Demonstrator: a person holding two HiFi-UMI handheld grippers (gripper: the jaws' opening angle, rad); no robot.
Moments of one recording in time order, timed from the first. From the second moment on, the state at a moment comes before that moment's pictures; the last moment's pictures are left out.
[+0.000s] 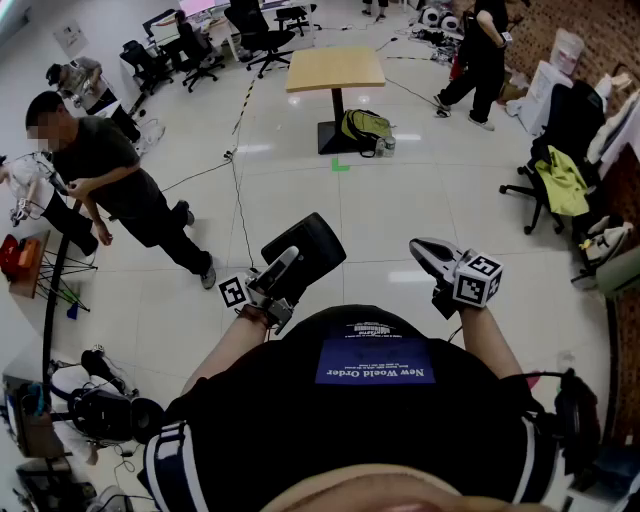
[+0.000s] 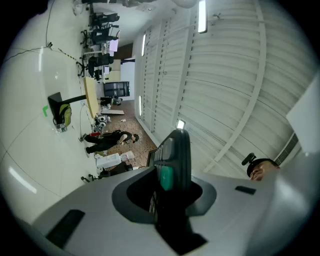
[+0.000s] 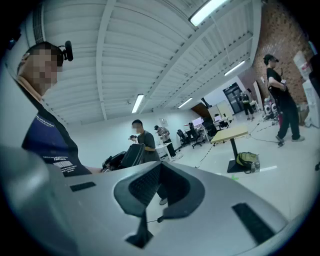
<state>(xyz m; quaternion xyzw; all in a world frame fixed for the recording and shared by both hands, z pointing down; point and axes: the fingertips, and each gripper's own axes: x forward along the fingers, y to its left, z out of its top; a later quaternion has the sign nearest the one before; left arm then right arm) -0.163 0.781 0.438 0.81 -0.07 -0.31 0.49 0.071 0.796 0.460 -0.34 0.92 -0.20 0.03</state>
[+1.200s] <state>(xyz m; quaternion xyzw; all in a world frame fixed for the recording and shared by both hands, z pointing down) -0.328 0.553 0.452 0.80 0.00 -0.31 0.52 -0.098 0.584 0.443 -0.38 0.91 -0.19 -0.01</state>
